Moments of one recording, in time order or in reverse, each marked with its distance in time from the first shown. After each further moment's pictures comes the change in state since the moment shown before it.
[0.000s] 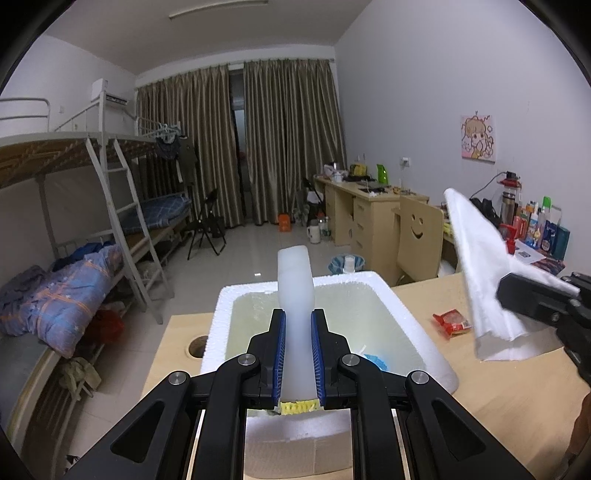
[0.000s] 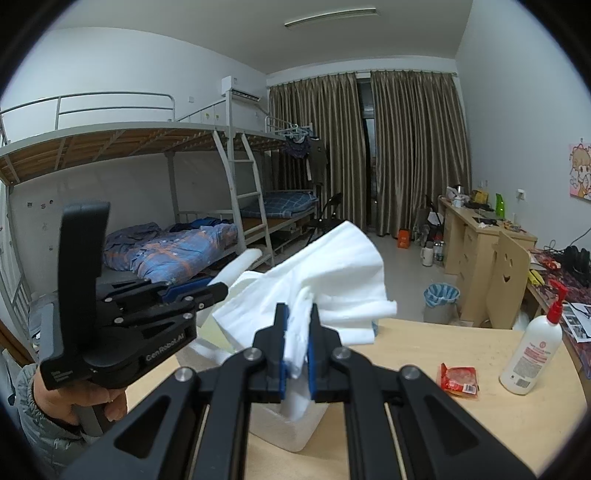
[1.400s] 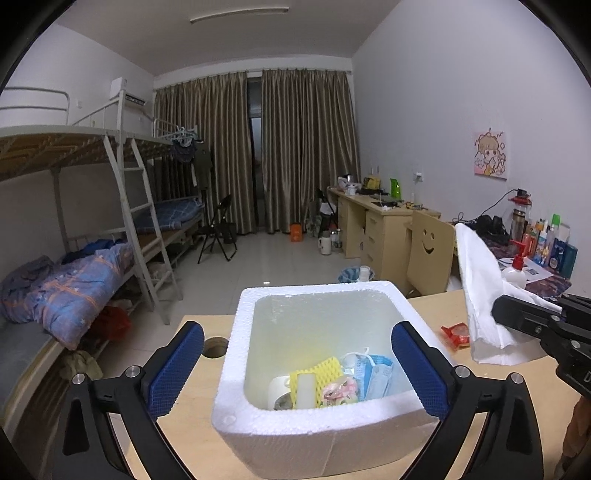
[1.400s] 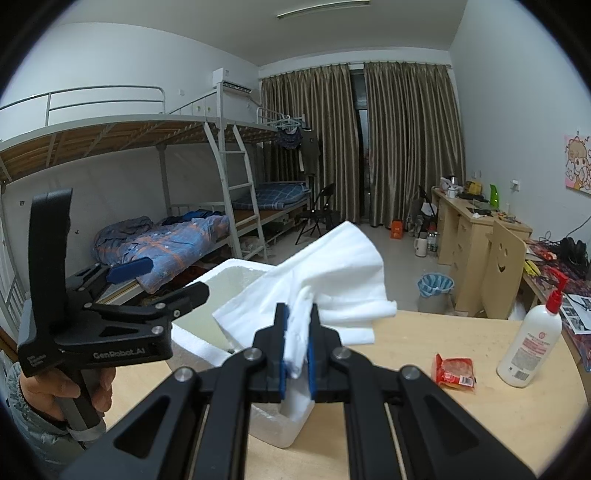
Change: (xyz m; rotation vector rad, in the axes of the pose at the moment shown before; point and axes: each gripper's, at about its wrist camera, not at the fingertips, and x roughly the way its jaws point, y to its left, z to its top) left arm -0.005 0.014 -0.003 -0.053 -0.033 0.038; right arm 0.011 -0.003 0.001 0.014 0.037 -0.029
